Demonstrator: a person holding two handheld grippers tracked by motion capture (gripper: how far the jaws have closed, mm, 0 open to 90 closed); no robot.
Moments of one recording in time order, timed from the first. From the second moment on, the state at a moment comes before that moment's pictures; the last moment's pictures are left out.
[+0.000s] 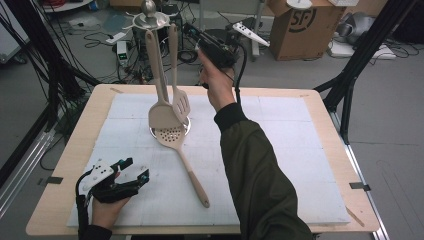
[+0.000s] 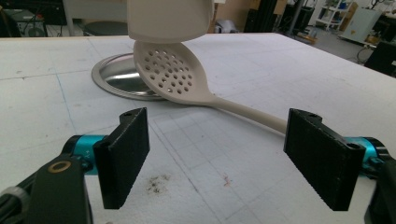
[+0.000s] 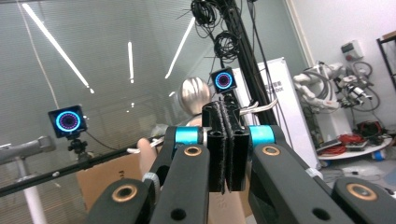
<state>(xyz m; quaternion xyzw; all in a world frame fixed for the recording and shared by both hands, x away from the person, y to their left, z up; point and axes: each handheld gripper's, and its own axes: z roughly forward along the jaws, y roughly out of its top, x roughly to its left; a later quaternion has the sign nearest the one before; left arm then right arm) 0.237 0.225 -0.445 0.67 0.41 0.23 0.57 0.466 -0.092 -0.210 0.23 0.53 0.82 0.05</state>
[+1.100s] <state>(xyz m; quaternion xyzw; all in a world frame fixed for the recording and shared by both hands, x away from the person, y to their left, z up) 0.238 0.225 -0.445 0.67 0.41 0.23 0.57 0.464 -0.080 -0.206 0.21 0.54 0.81 0.04</state>
